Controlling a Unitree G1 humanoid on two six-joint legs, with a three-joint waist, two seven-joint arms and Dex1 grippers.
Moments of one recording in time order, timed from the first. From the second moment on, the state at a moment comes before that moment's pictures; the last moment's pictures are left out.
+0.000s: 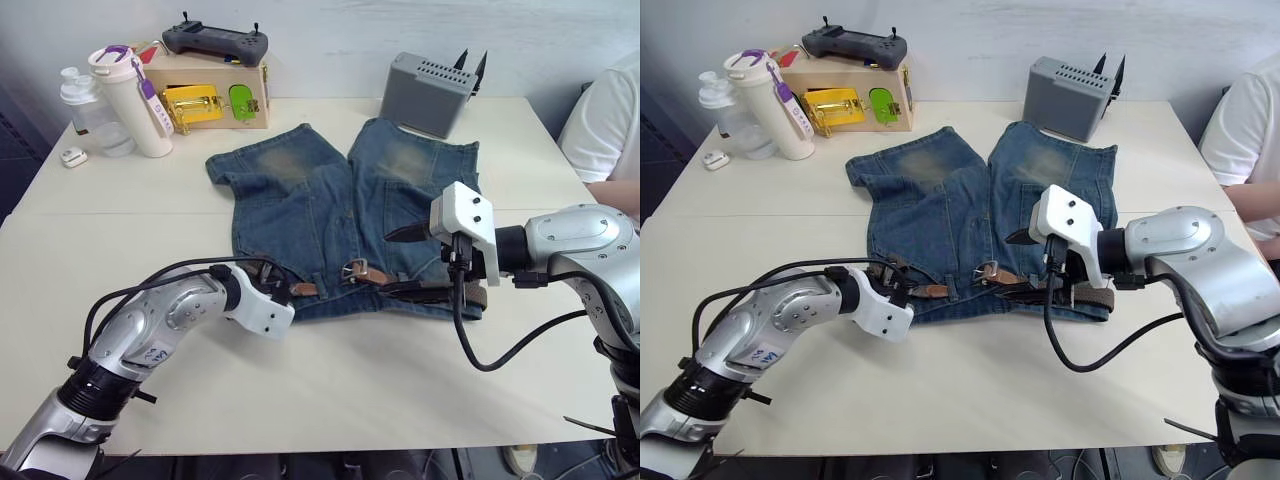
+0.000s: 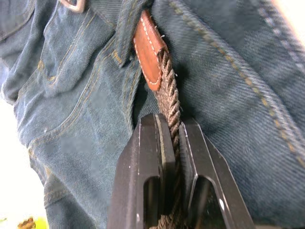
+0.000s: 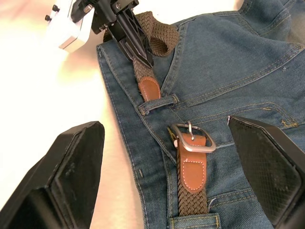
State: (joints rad) left arm -0.42 0.74 -0.32 -0.26 0.63 -0.12 -0.82; right arm -0.65 -0.89 0.07 -0.47 0.50 0.87 1.10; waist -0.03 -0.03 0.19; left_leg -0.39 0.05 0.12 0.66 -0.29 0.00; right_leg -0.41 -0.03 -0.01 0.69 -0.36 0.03
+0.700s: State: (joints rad) left arm -0.48 0.62 -0.38 -0.22 0.67 -0.08 -0.84; right arm -0.67 -0.91 0.07 -0.47 0.53 0.90 1.06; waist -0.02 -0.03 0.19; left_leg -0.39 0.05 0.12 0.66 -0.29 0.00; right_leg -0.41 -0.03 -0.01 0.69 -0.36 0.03
